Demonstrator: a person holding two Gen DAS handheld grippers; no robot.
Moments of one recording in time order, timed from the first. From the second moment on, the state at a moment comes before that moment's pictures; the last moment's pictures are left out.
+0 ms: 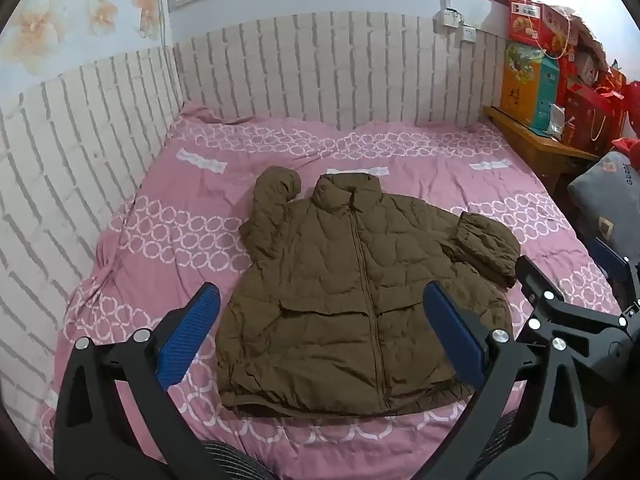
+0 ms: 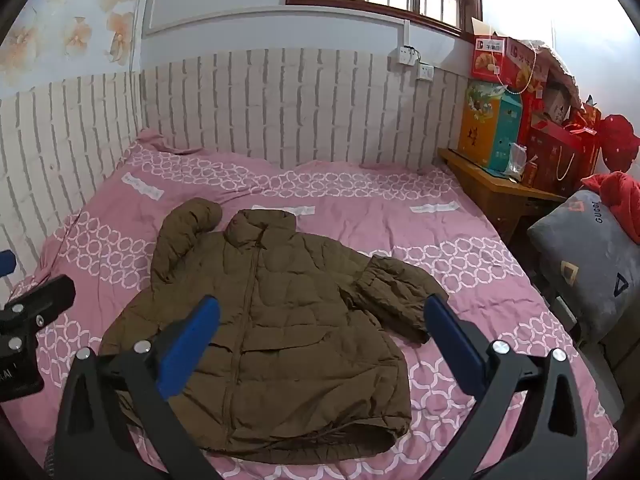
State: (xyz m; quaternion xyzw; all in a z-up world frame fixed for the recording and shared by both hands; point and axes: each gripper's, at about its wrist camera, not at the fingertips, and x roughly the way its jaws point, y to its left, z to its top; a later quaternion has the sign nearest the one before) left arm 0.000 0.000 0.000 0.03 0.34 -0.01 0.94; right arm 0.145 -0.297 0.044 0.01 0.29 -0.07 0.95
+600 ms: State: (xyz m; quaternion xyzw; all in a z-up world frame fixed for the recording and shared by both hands) left arm 0.000 -0.001 0.002 0.03 0.30 -0.01 0.95; right arm 0.144 -0.301 0.048 0.02 0.28 -0.08 0.96
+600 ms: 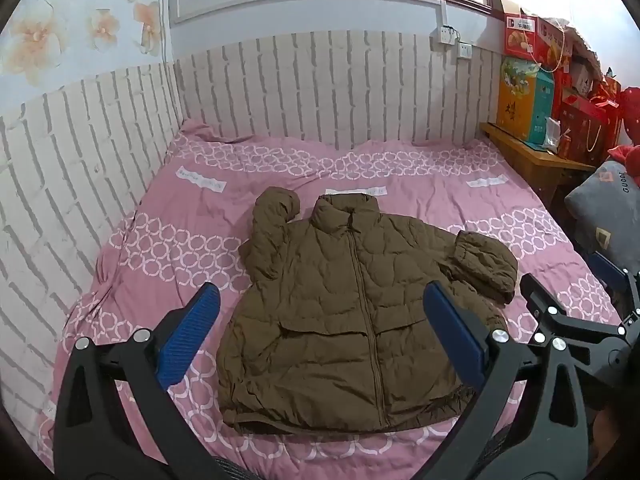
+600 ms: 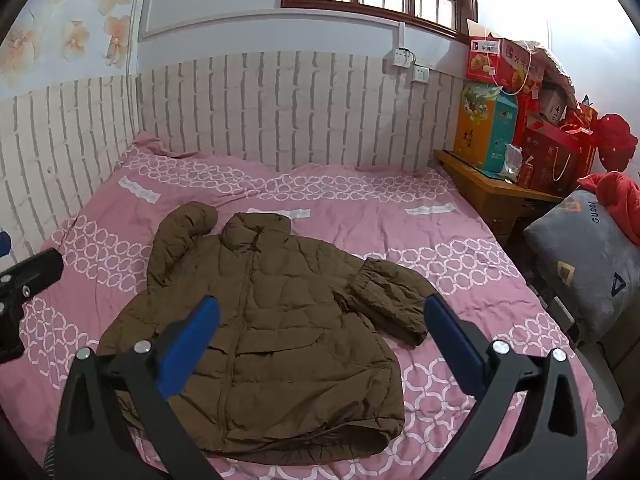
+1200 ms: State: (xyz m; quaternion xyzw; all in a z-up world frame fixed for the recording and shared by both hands) left arm 0.004 0.005 0.001 0.03 0.30 -0.01 0.95; right arm 0.143 -0.303 0.046 0.02 0.29 -0.08 0.95
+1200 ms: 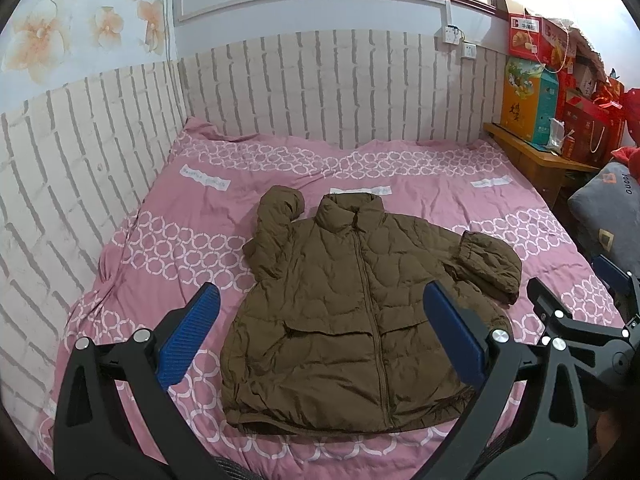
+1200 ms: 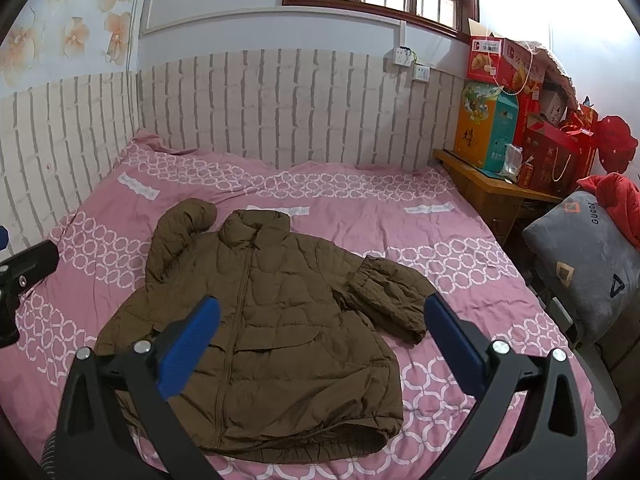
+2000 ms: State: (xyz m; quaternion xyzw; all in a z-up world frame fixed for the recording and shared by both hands) left arm 0.001 0.006 0.002 0.04 0.31 0.00 0.95; right arm 0.144 -0.307 0.038 0.03 0.30 -0.08 0.95
